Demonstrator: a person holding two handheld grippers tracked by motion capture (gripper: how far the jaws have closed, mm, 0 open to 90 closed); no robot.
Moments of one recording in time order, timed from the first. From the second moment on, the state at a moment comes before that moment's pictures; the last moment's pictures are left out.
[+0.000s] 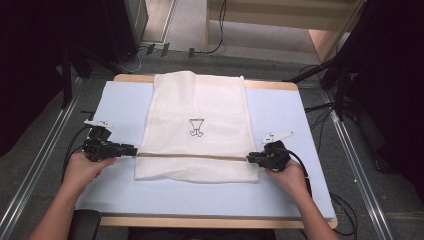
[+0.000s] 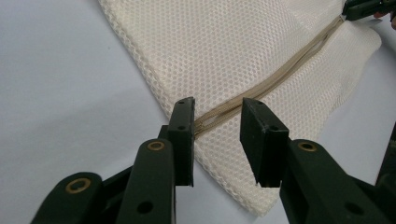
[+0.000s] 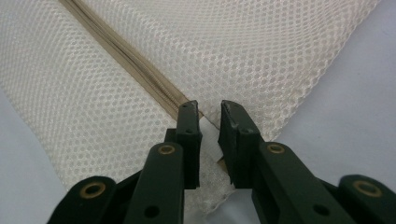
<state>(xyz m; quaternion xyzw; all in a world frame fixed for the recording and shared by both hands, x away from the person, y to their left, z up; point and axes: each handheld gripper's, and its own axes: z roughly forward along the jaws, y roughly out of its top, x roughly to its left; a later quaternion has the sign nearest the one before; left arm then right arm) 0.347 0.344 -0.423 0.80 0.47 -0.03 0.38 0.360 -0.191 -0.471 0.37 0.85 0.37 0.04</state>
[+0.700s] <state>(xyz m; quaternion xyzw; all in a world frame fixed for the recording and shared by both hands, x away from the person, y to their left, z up) 0.349 0.368 -0.424 0.77 0.51 0.03 0.38 0.361 -0.212 -0.459 0.40 0.81 0.42 0.04</state>
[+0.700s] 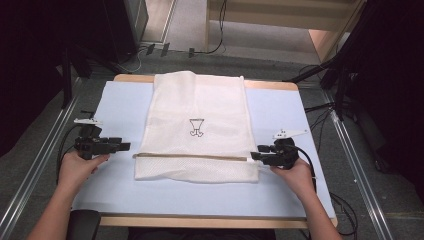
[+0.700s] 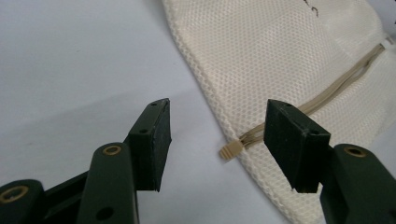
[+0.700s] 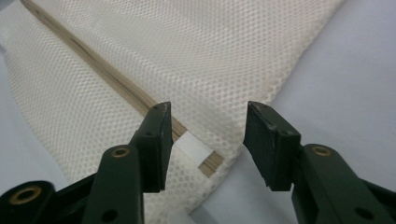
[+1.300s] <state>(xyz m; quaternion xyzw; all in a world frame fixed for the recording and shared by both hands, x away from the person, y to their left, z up) 0.354 0.382 -0.434 0.76 0.54 0.04 0.36 0.366 -0.242 -0.466 0.45 0.79 0.41 0.08</state>
